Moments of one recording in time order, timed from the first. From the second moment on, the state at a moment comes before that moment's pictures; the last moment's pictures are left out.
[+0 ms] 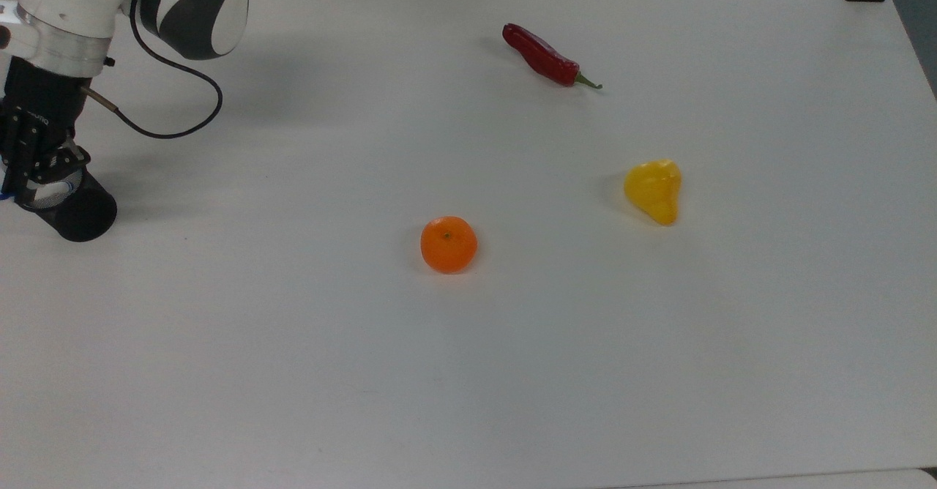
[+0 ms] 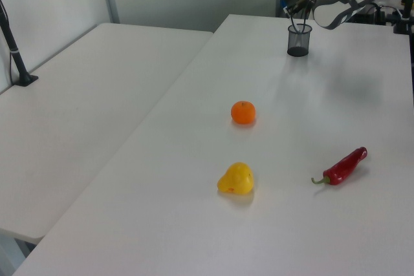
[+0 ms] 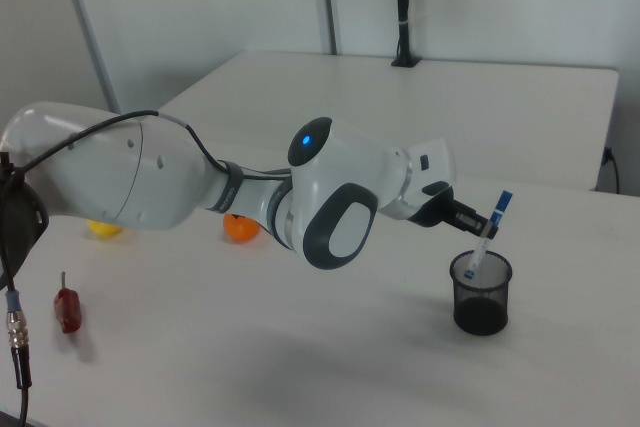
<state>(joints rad) -0.10 0.54 -0.39 -1.72 0.00 3.05 0.05</state>
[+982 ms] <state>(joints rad) -0.11 0.50 -0.38 -1.76 0.00 3.03 0.05</state>
